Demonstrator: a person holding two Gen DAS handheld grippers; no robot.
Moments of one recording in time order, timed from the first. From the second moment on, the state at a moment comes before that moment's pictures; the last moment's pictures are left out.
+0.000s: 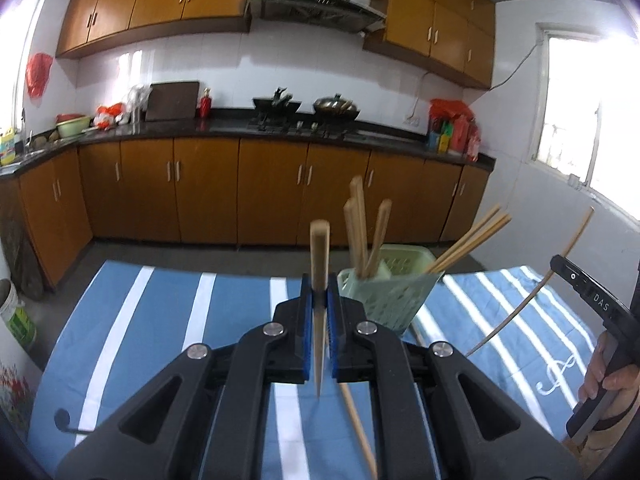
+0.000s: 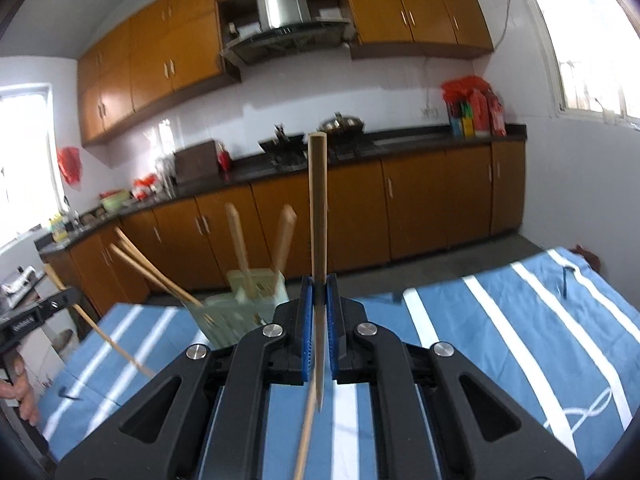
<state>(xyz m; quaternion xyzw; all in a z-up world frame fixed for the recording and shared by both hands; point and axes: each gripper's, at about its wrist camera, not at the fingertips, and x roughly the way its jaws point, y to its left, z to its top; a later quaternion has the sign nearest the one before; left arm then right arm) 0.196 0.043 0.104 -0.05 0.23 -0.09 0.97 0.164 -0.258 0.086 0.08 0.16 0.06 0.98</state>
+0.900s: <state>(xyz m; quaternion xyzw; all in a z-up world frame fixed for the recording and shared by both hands) 0.283 -0.015 0.161 -0.11 0.08 -0.08 0.99 0.240 -0.196 0.113 0.06 0.08 0.11 0.99</state>
